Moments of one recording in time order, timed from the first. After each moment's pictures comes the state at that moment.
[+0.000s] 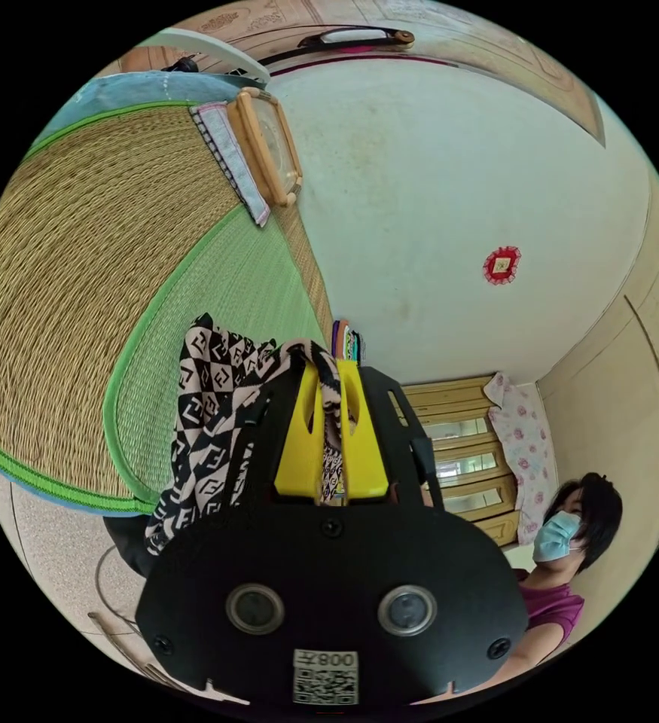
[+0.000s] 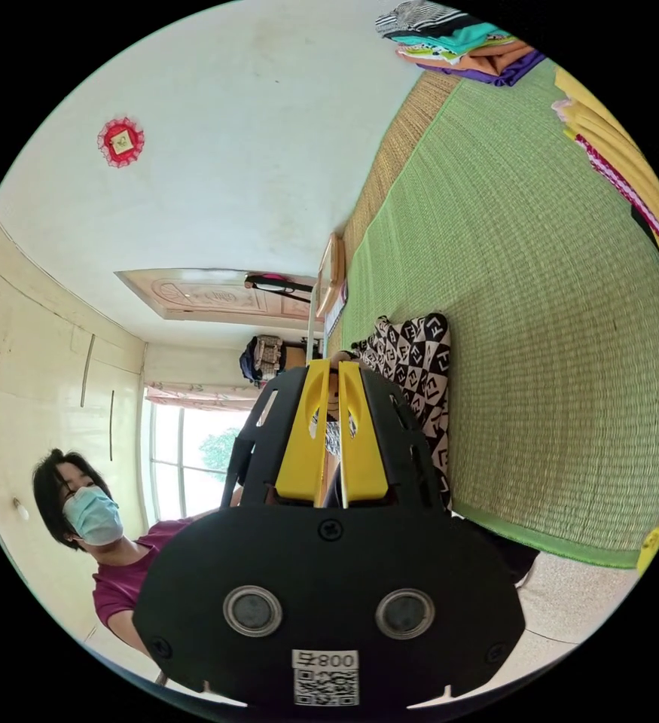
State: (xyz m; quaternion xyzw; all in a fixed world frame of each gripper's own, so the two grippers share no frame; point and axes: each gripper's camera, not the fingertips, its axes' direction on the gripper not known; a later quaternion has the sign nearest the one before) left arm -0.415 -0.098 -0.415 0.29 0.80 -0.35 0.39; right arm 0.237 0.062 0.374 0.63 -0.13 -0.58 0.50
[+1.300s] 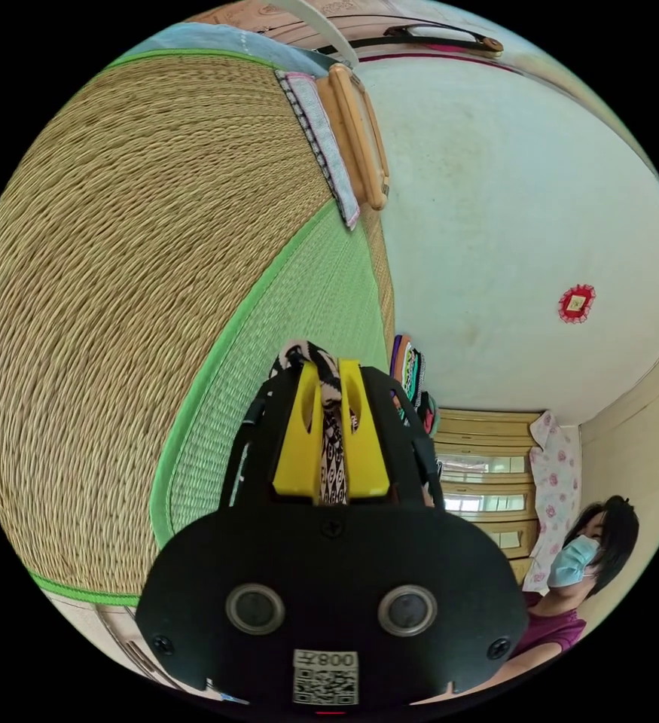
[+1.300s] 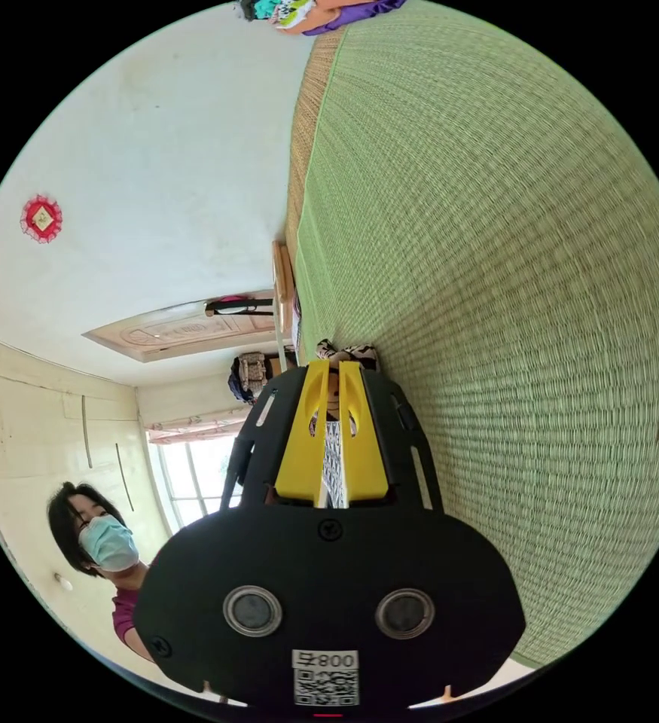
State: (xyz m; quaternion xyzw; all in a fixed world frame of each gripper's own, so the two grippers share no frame) left arm -0.371 -0.265 -0.289 0.19 0.78 -0.39 0.44; right arm 0.140 0.020 0.250 0.61 -0.19 -0.51 0.57
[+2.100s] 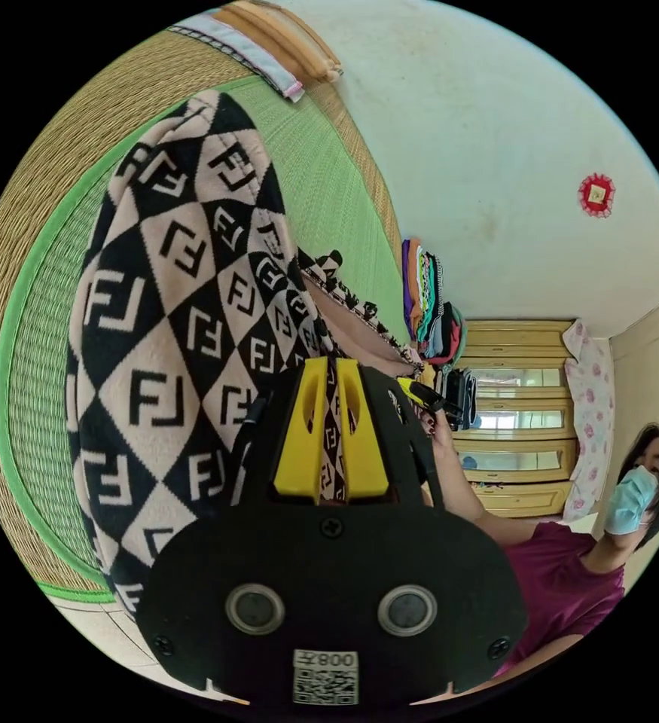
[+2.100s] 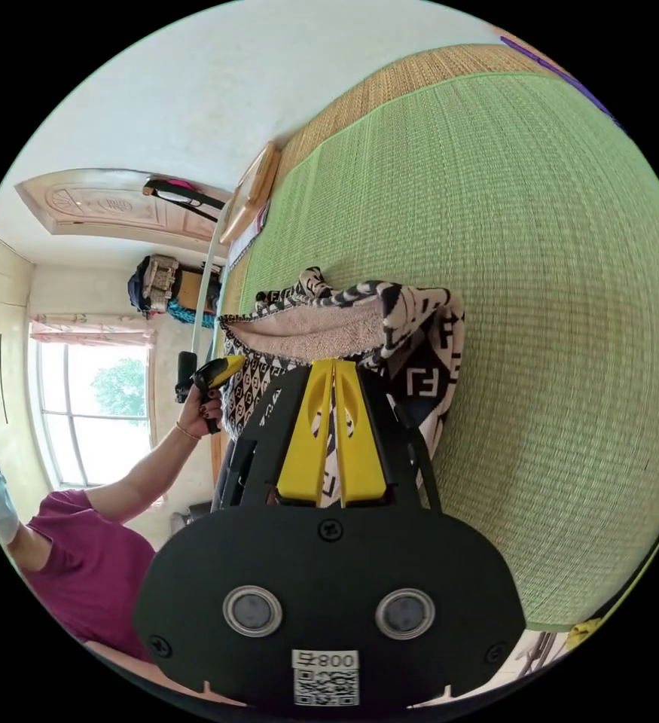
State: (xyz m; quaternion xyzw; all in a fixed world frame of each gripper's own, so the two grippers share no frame) left arm -0.283 -0.320 -0.353 0.18 0.78 -0.24 0.55; right arm -0.010 0.112 0.361 0.68 0.11 -0.45 0.57
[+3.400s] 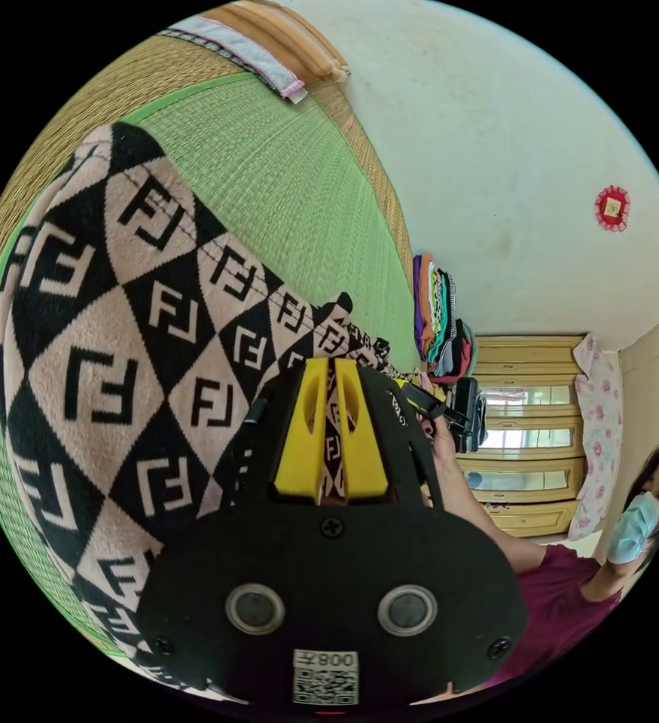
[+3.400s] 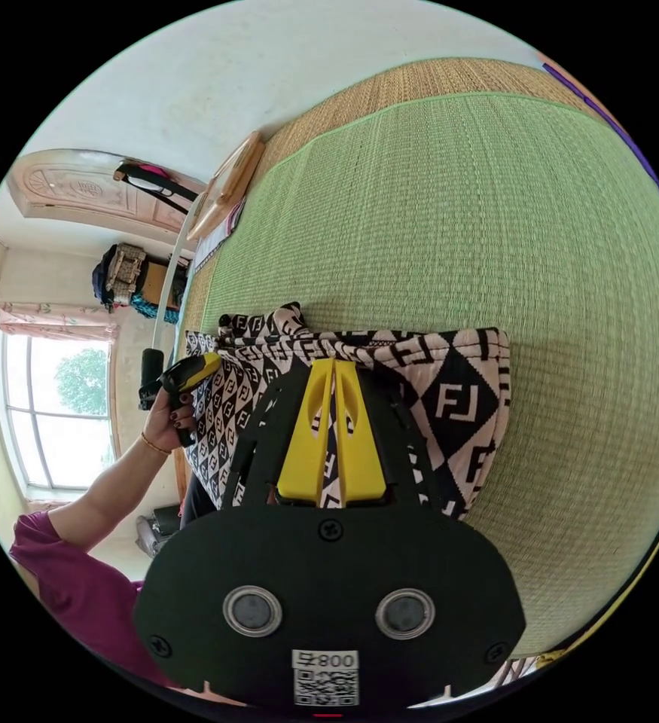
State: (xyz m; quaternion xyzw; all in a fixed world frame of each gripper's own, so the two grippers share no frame) left arm -0.267 -0.359 -0.339 0.18 0.77 -0.27 0.55; right arm -0.077 0.251 0.323 0.71 0.17 -0.40 0.55
